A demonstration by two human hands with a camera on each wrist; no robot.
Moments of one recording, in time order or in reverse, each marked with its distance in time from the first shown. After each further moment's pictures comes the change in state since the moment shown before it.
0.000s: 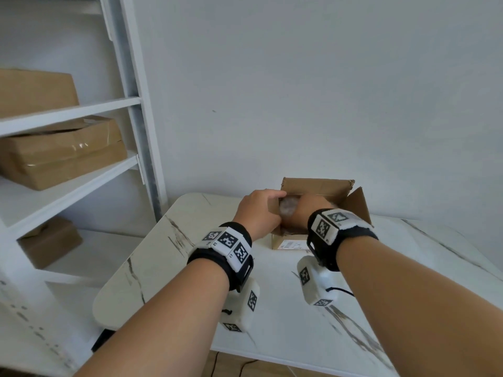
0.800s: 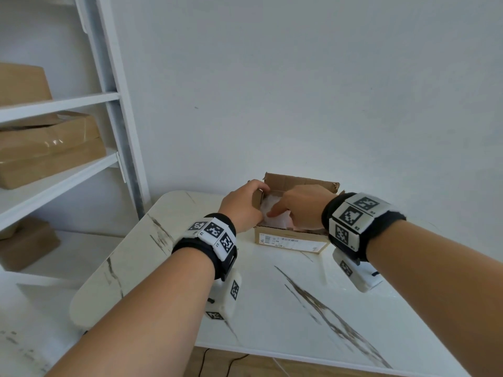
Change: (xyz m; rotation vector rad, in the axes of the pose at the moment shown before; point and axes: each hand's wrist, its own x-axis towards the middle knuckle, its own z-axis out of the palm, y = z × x) left_hand 0.001 0.007 -0.001 0.096 -0.055 -0.014; right_hand -0.046 0.026 -0.031 -0.483 0.032 -0.478
